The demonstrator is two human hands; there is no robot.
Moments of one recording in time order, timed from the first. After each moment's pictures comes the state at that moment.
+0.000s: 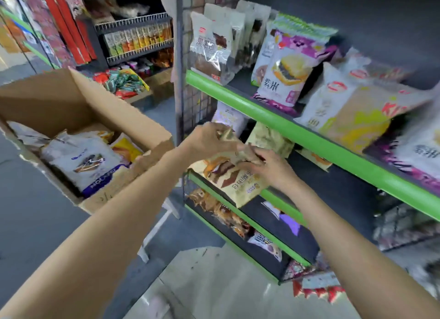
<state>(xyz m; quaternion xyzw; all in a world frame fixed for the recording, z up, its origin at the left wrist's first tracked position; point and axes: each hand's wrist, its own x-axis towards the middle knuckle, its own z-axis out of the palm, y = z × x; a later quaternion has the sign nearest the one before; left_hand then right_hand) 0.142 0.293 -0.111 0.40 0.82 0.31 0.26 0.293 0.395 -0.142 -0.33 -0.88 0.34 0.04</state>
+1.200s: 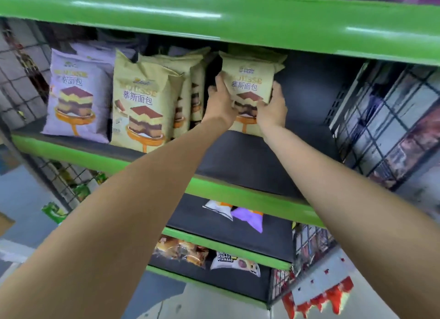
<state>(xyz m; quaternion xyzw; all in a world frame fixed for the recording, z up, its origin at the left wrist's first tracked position) 0.288 0.593 -0.312 0.53 0.74 0.39 0.10 0.385 0.632 -0.325 -0.52 -0.63 0.31 0.49</state>
